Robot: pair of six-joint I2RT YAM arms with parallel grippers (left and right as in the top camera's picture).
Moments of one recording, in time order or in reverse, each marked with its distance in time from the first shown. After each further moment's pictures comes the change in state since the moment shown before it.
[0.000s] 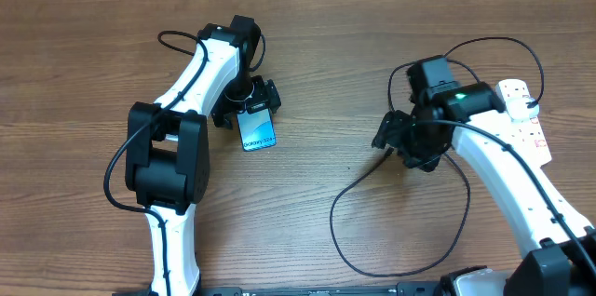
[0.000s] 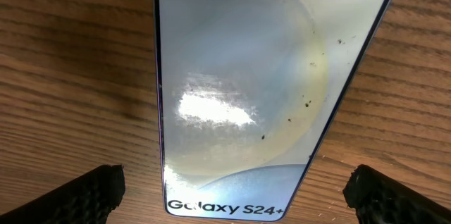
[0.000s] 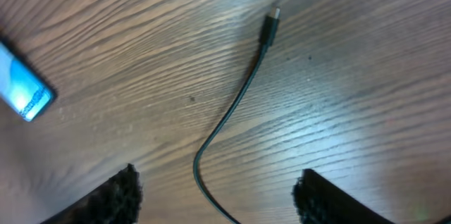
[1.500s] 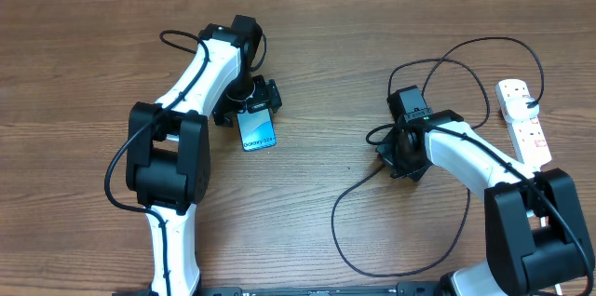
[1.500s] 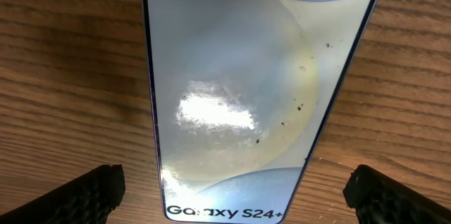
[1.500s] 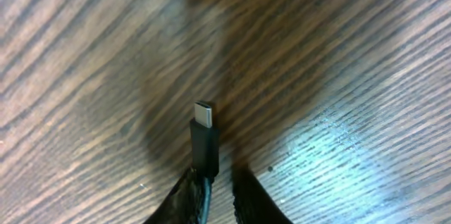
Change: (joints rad) left arm -0.006 0.000 0.000 0.012 -0.008 0.027; right arm 0.006 0.177 -0.281 0.448 0.175 0.283
